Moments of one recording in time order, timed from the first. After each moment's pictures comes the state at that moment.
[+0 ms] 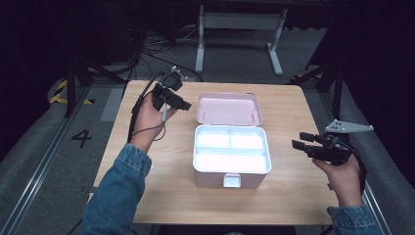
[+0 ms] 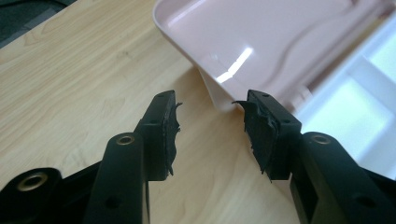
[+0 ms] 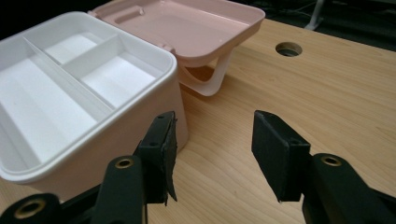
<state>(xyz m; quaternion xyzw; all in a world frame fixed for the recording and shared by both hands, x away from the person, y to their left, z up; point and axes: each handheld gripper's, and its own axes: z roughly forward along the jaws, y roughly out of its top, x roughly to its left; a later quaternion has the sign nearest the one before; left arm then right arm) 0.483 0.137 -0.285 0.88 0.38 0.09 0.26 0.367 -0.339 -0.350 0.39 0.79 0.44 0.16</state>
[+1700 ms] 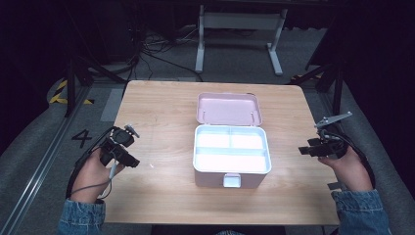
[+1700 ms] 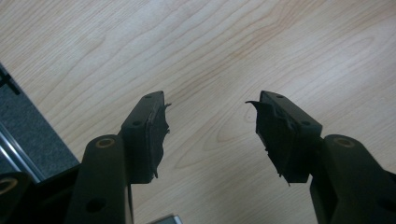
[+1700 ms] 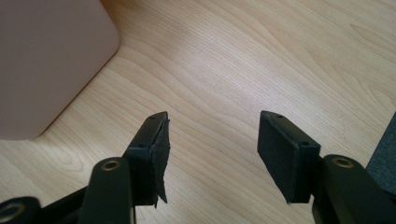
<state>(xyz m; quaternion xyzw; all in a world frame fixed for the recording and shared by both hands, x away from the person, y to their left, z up) 0.383 0.245 -0.370 0.89 0.45 0.04 0.09 0.408 -0.357 -0.371 0.44 0.86 0.24 0.11</state>
